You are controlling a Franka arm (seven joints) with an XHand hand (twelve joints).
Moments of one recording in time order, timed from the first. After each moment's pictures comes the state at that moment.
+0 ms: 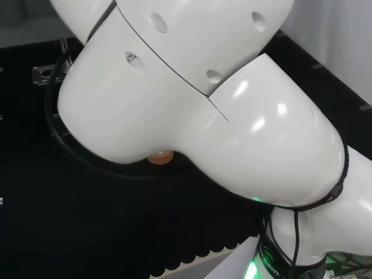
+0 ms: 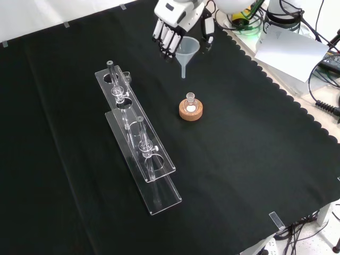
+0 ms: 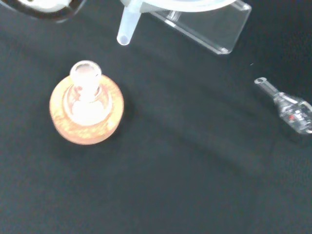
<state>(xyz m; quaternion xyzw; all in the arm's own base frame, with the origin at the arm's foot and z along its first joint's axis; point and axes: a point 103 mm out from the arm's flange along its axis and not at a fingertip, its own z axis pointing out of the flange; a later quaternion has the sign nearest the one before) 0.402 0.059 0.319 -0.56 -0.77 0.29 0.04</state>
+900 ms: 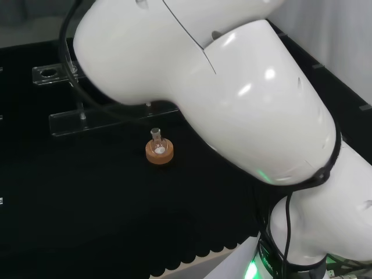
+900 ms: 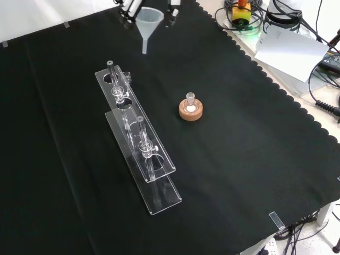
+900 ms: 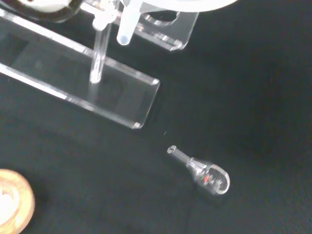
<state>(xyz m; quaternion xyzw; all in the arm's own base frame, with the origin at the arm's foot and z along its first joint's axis) 0.469 0.004 0.393 -0.62 -0.75 0.23 0.00</state>
